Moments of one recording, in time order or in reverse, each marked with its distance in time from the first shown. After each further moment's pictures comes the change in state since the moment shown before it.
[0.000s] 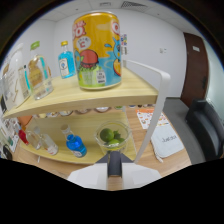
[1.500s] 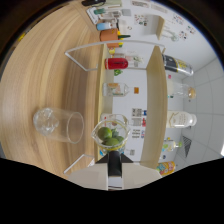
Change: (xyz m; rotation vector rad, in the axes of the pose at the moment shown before) arm -0.115 0.024 -0.050 0.383 0.376 -1.648
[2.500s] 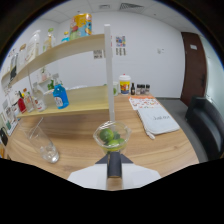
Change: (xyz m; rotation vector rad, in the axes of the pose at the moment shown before) arm -0.124 0.163 -0.022 -0.317 -0.346 1.652
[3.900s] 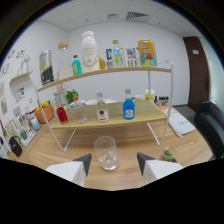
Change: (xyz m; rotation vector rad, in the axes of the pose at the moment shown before) arm -0.198 -0.023 -0.074 0.123 -0.079 0.030
